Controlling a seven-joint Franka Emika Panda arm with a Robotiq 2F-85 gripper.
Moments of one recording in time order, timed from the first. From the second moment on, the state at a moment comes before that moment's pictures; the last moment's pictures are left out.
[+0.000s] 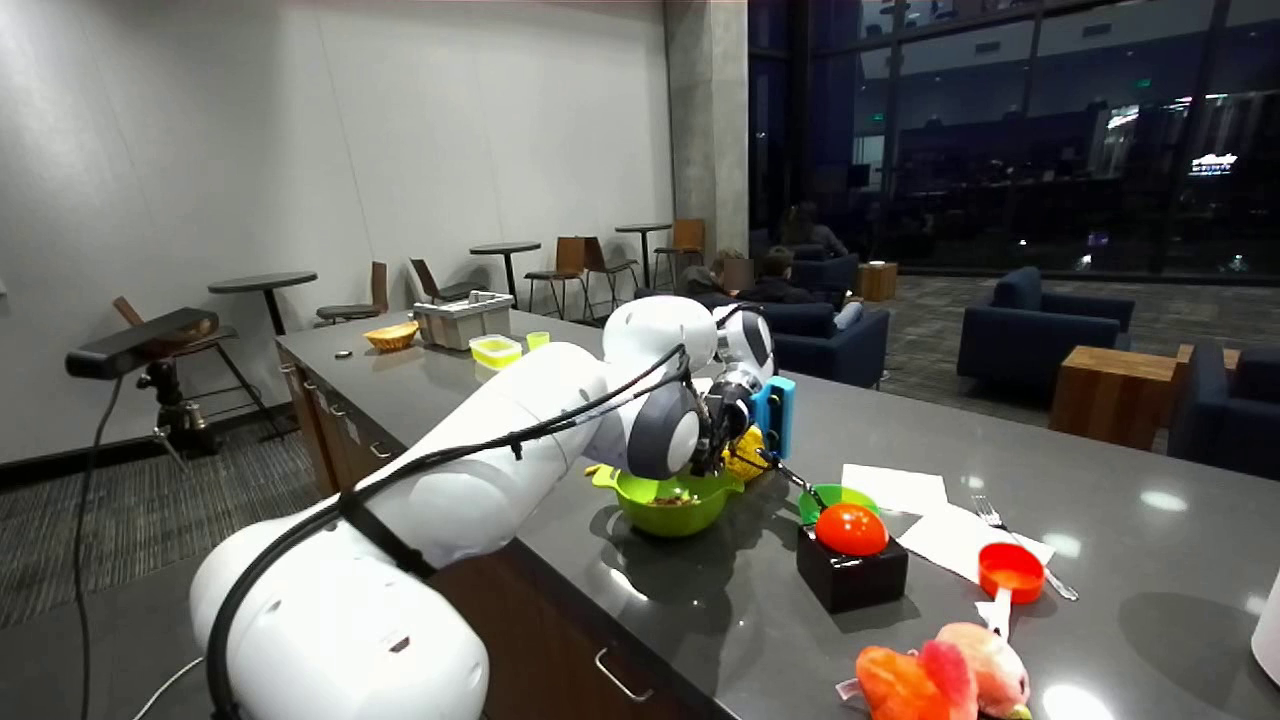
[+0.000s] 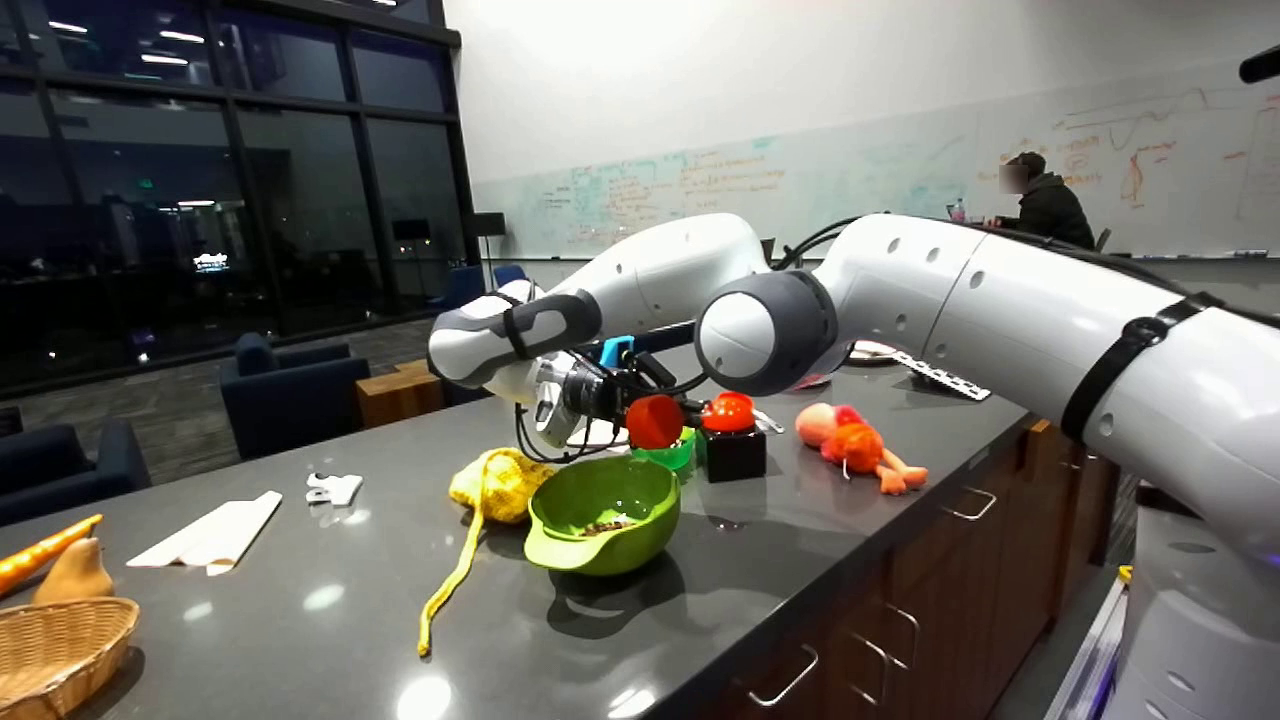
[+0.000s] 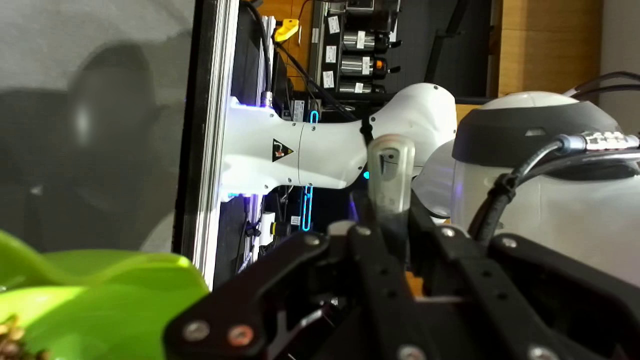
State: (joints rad) arm 0.17 1.20 0.17 -0.58 -0.39 0.36 -1.82
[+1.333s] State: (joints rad) arm 0.21 1.26 0.13 -0.53 -0.41 0.31 -1.83
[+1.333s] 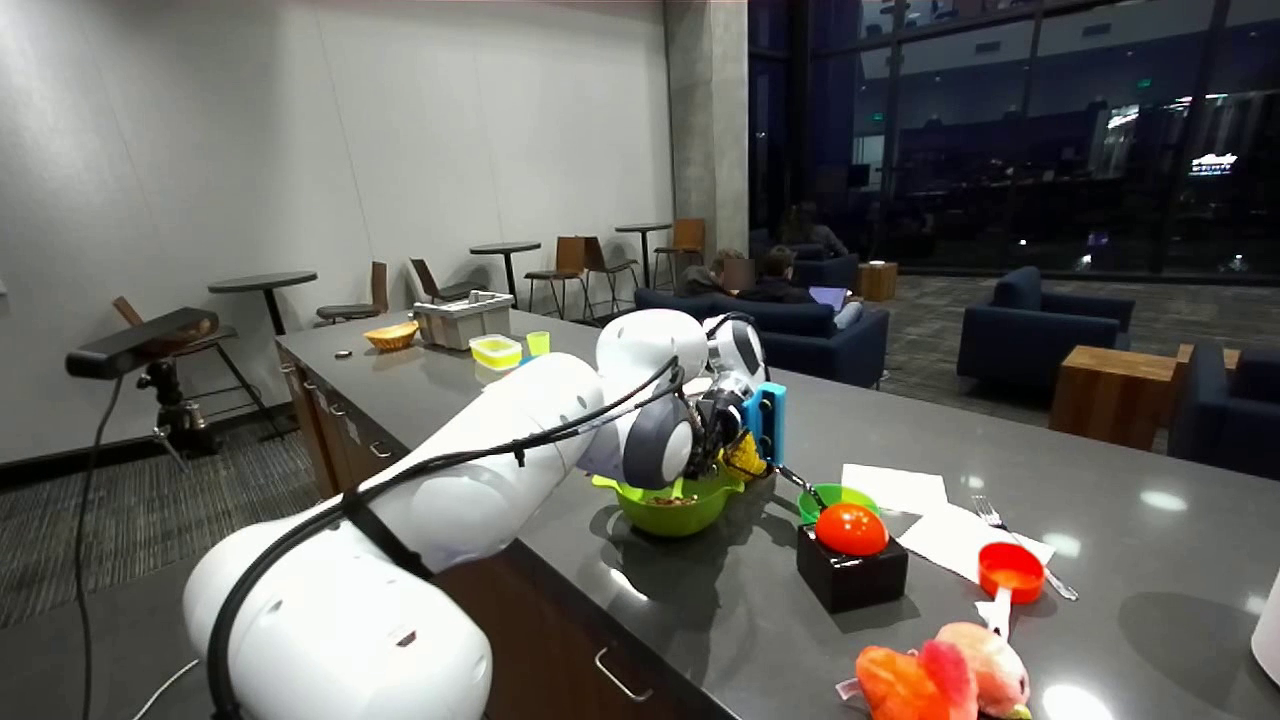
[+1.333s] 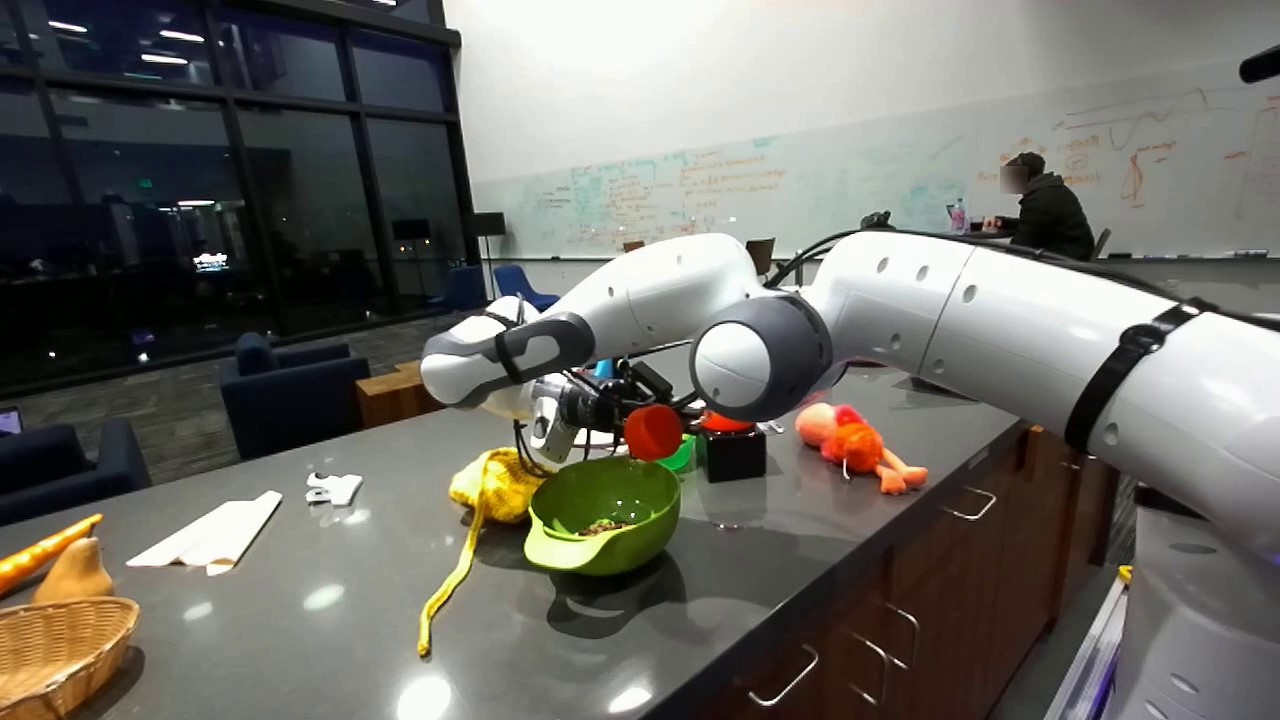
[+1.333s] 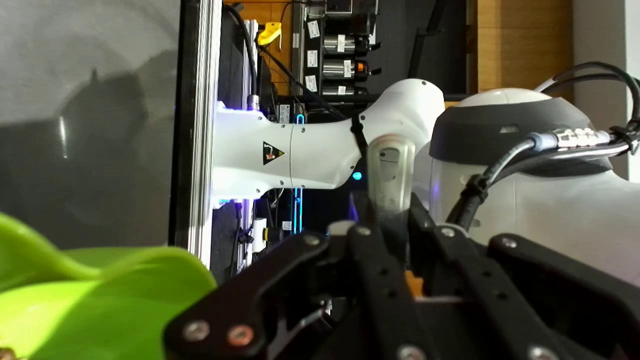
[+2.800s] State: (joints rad) arm 0.25 1.26 0.08 -0.44 -0.46 0.34 -1.90
